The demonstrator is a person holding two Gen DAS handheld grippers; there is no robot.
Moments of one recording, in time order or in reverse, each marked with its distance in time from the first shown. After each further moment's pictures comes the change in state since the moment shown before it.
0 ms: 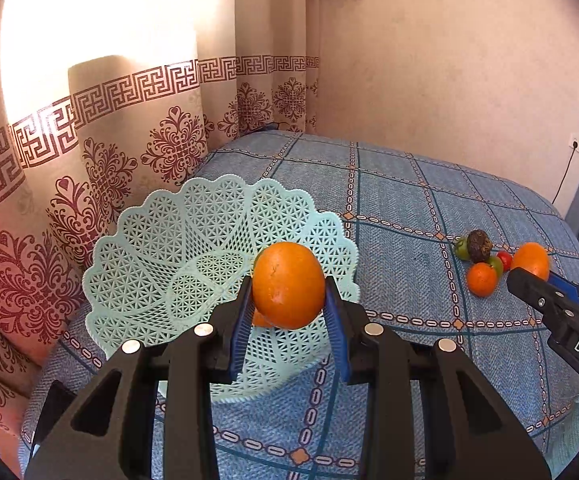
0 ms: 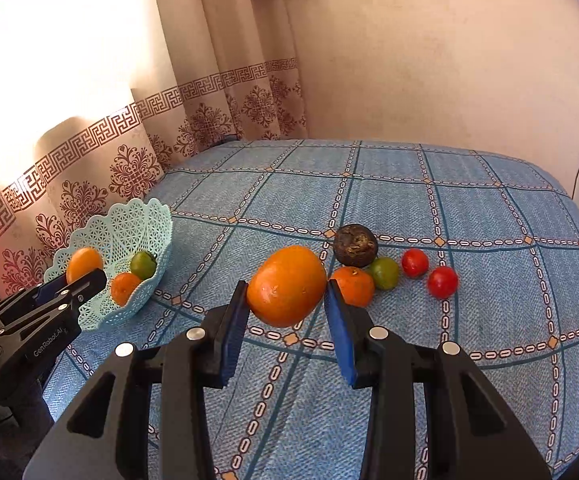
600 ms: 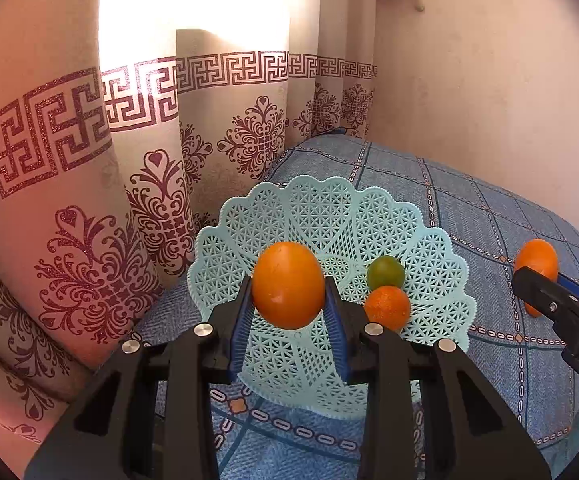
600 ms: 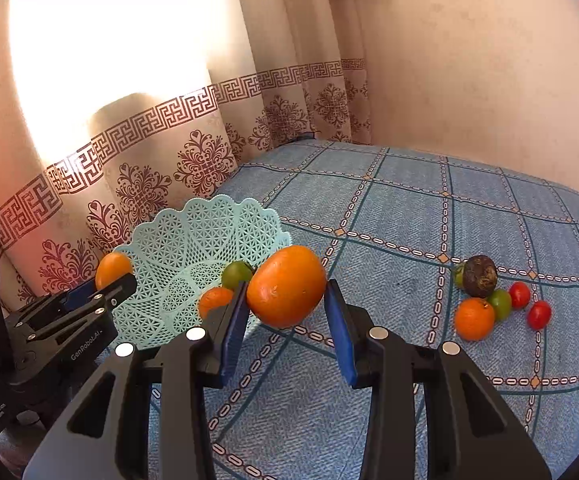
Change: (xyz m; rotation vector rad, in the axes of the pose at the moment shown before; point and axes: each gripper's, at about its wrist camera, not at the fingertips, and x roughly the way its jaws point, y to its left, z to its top) left arm 0.002 0.079 -0.001 -0.112 -0.003 0.102; right arm 0.023 0.093 0.014 -0.099 0.015 0.148
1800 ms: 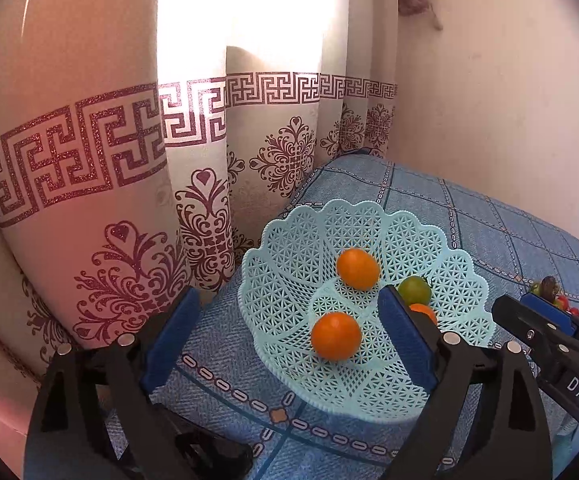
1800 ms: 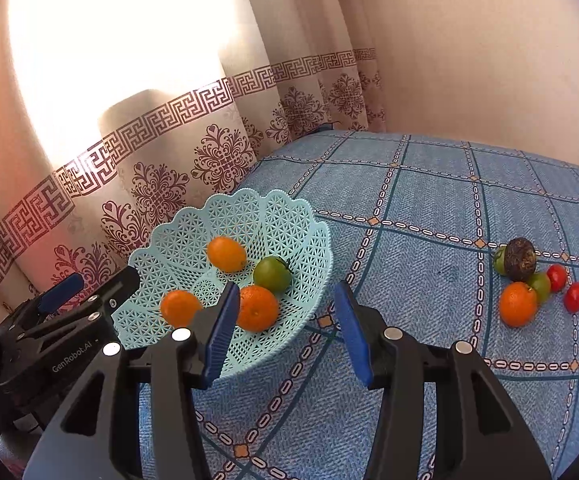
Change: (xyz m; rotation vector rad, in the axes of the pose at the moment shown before) left arm -0.020 0.020 0.006 -0.028 -0.061 0.056; right arm 0.014 0.011 -0.006 0.056 0.009 0.058
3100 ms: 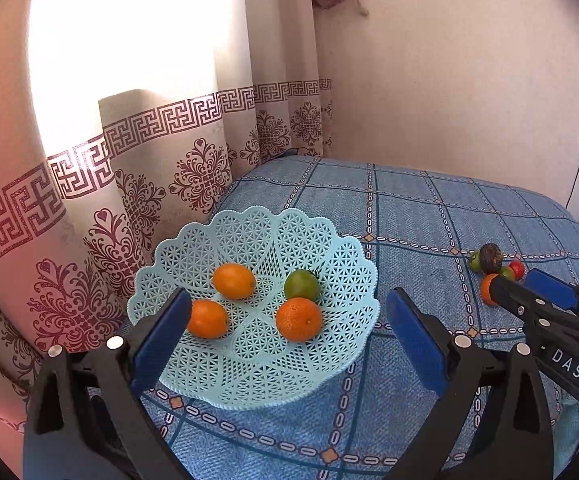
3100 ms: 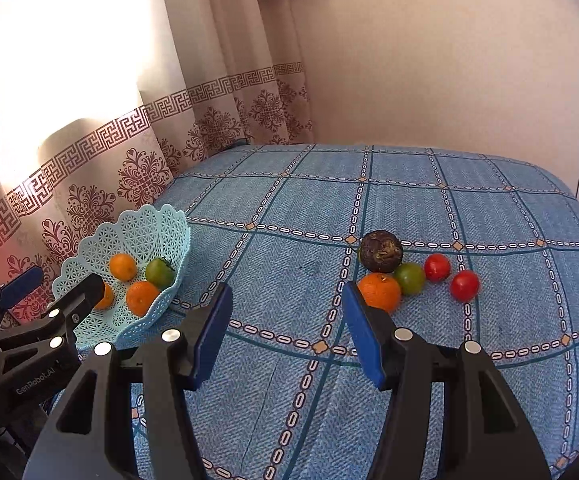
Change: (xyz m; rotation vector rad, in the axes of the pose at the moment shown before) left arm -0.022 -0.098 -0.006 0.166 -0.018 -0.103; right arm -0.053 -0.086 -0.010 0.051 -0.045 -0.201
